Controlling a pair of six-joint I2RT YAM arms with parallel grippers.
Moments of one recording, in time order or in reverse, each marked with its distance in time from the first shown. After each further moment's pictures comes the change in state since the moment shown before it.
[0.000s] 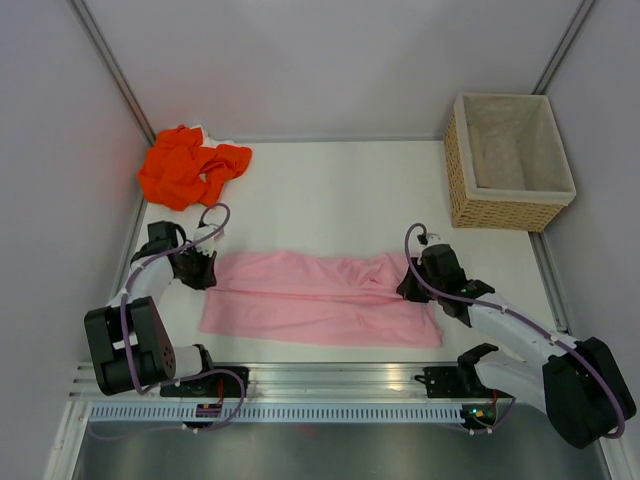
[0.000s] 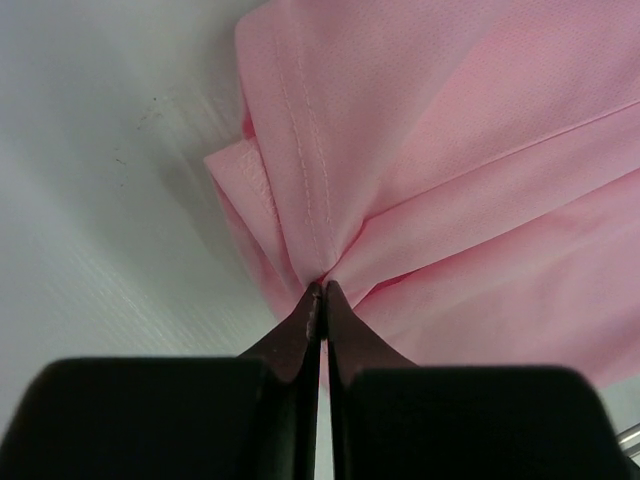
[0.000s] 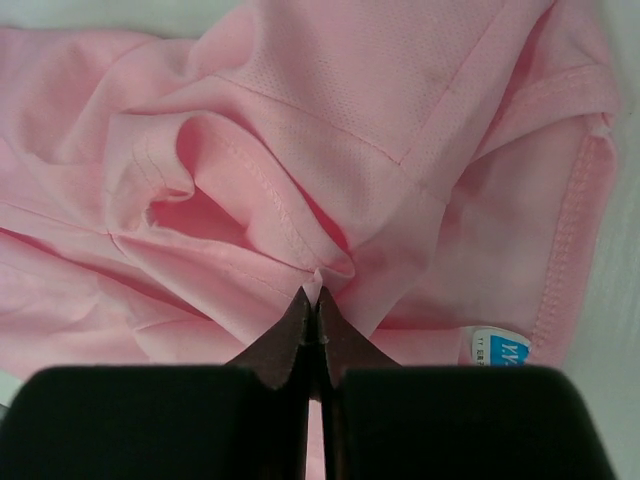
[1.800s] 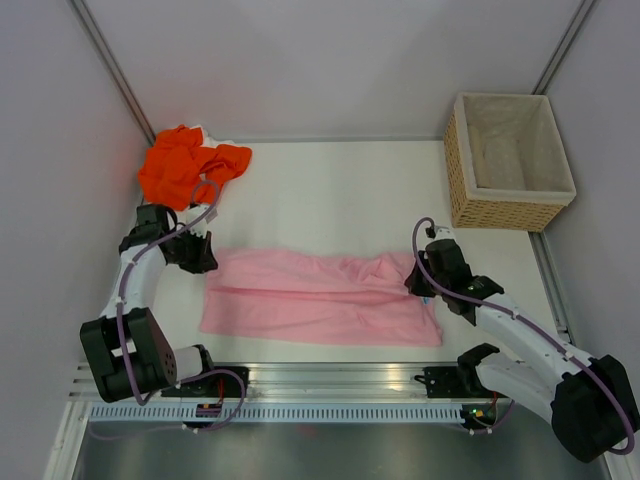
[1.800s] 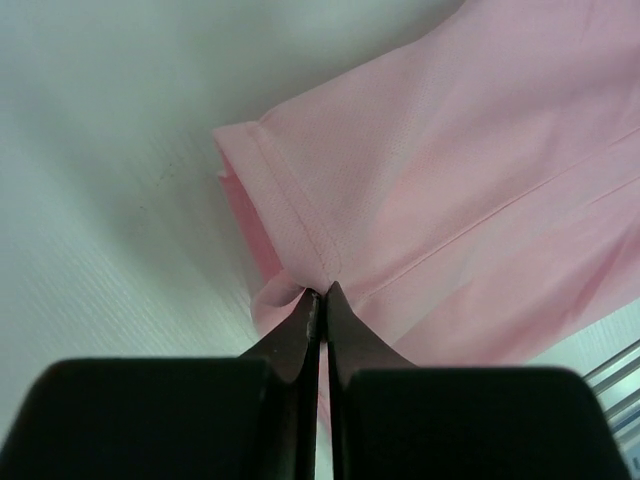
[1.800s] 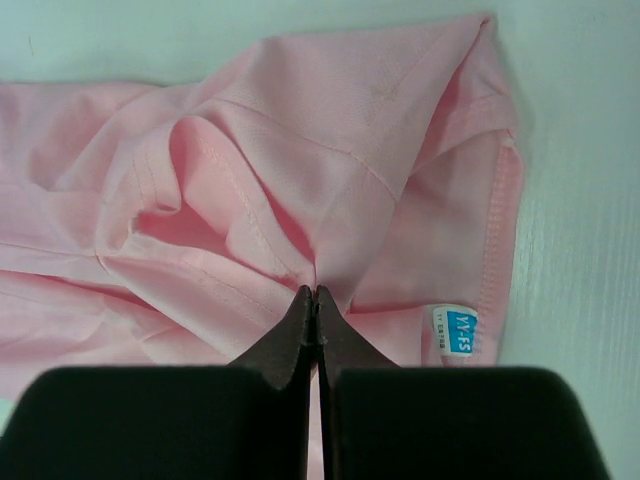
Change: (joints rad) left arm 0.000 -0.029 0.179 -0.165 0.118 -0.082; right arm 0.006 -0.085 0.082 -0.141 0.114 0.003
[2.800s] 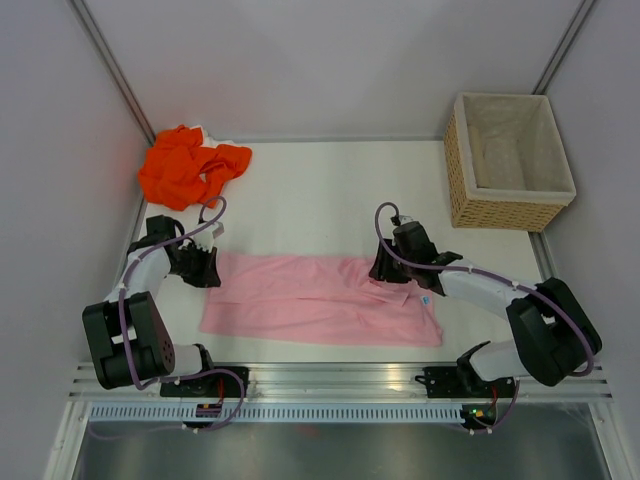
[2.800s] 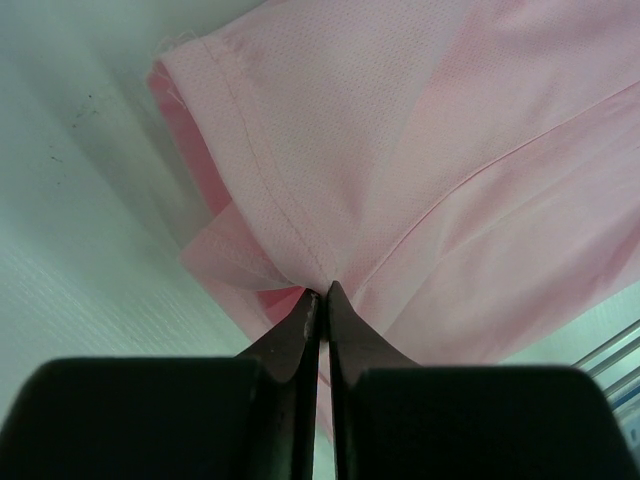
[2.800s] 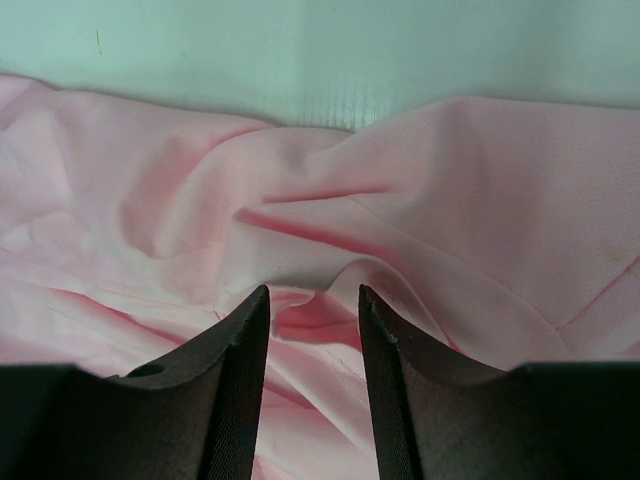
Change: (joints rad) left arm 0.000 0.061 -0.091 0.001 -0.042 0.065; right arm 0.083 0.407 0.151 0.200 -0.116 0.043
